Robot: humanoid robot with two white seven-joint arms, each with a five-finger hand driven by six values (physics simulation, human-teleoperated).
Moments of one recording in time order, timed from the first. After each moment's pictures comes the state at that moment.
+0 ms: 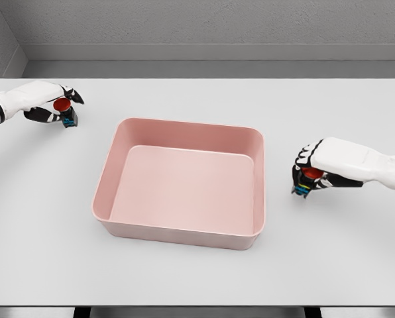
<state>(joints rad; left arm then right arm) -0.93 0.65 -0.86 -0.67 -0.38 -0.61 -0.24 -0.20 -0.84 0.21 -1.72 0.22 -0.61 0.61</state>
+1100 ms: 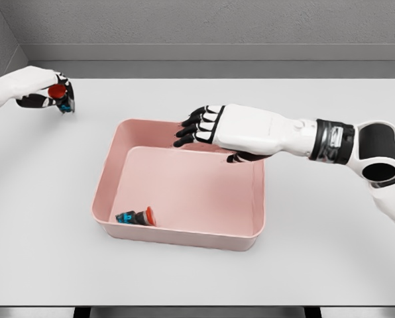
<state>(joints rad) -0.96 0.70 -0.85 -0.75 -0.37 -0.61 -0.26 -0.53 -0.54 0.45 -1.76 0.35 -0.62 0.61</state>
